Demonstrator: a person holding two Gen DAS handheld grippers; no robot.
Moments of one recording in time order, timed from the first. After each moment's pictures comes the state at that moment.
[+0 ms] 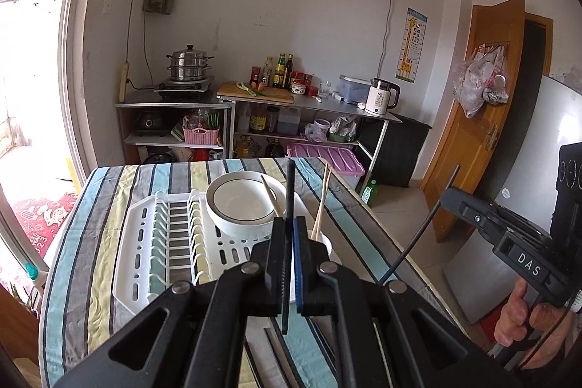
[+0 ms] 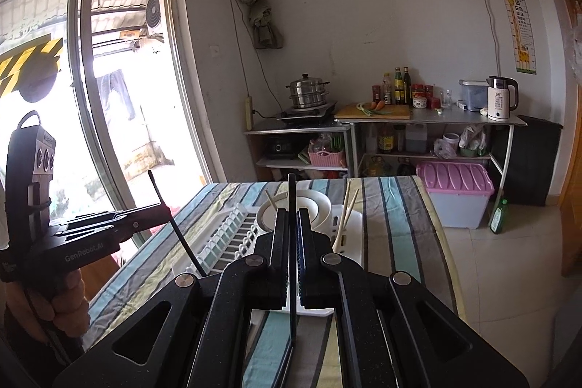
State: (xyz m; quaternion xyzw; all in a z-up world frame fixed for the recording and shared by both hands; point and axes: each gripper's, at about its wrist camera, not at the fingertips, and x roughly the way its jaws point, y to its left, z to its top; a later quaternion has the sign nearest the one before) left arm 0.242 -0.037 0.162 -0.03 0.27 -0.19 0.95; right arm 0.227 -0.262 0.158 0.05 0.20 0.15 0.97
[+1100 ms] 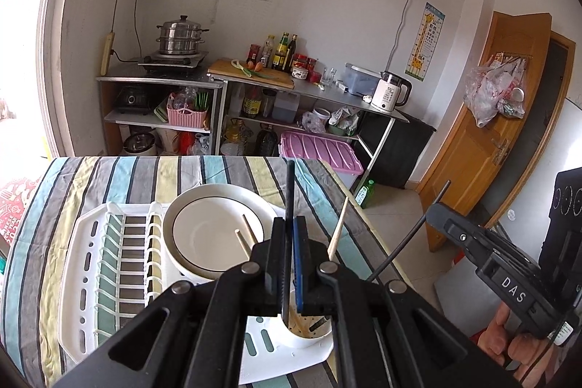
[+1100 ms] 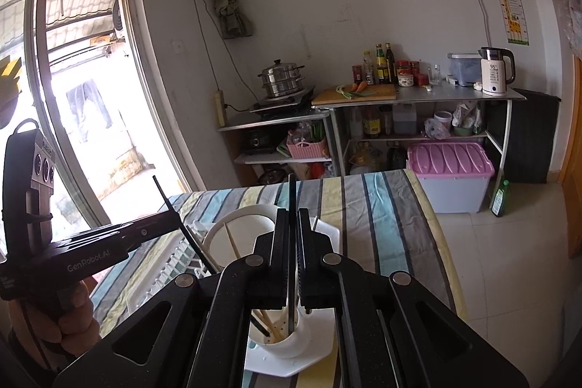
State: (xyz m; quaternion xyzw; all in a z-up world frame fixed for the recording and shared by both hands) left arm 0.363 -0.074 0.129 -0.07 0.31 -0.19 0.93; right arm 0.342 -0.287 0.119 0.08 0.25 0.12 0.96
